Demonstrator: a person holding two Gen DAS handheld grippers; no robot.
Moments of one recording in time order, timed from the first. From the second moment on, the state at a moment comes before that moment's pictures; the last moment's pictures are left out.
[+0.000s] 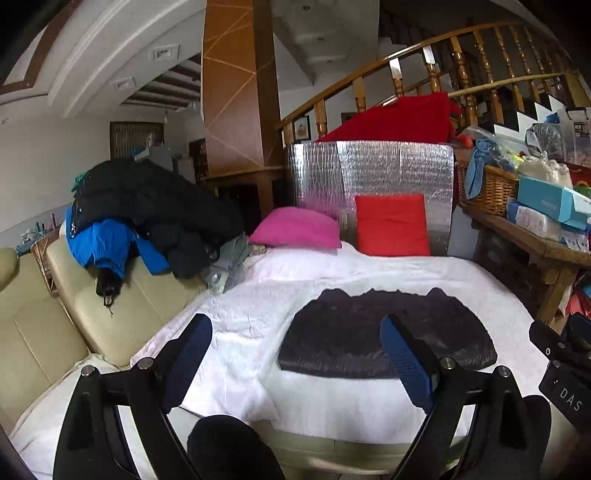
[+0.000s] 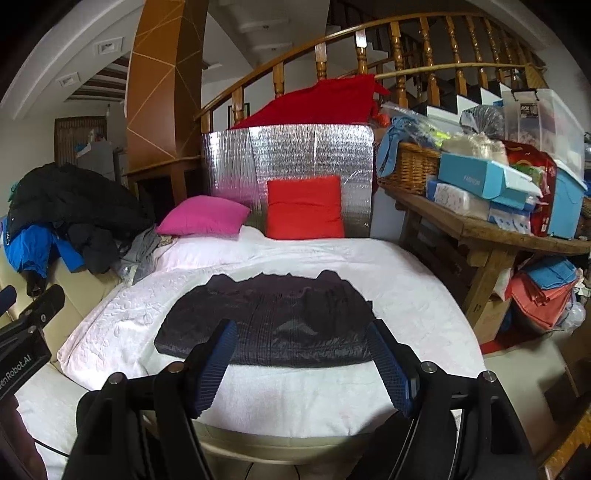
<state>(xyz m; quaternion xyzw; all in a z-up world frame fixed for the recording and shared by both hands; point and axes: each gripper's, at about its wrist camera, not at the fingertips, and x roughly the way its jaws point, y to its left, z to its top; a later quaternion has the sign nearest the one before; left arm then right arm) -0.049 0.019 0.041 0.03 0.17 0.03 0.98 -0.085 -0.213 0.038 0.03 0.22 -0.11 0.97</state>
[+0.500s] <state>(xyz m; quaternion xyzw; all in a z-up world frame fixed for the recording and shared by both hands) -0.056 0.012 0.048 0.03 0.16 0.03 0.99 -0.101 -0.218 0.051 0.03 0.20 -0.12 0.97</state>
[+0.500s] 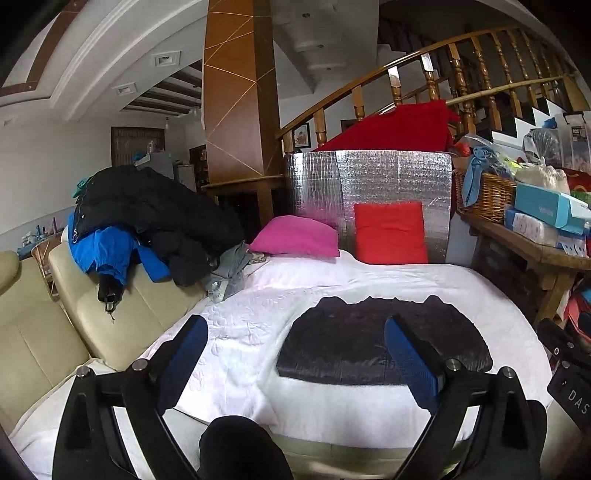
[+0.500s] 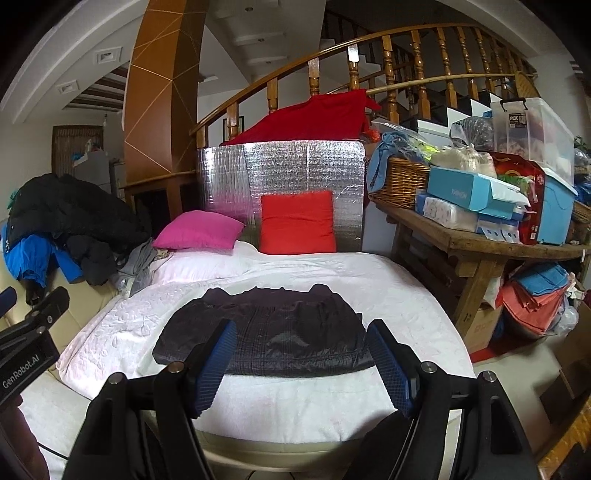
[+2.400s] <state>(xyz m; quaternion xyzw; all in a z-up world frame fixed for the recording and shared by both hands) -0.048 0.008 0.042 0.04 0.18 0.02 0.98 -0.089 -0.232 0.042 0.04 0.21 -0.12 0.97</state>
